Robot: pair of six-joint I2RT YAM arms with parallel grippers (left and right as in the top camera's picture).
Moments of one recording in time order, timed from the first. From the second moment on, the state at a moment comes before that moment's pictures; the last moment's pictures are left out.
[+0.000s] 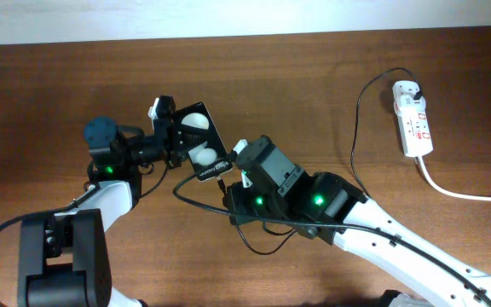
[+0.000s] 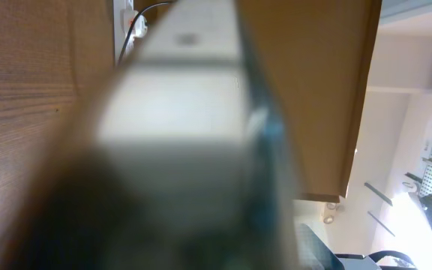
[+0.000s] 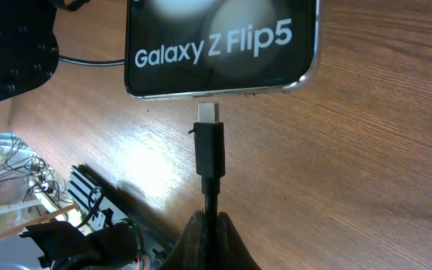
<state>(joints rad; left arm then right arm) 0.04 1.73 0.74 0.98 1.43 -1.57 0.85 1.41 1.25 -0.75 -0.23 0.65</state>
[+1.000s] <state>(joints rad) 0.04 1.73 0.74 0.98 1.43 -1.60 0.85 1.41 1.25 -0.74 -0.23 0.65</state>
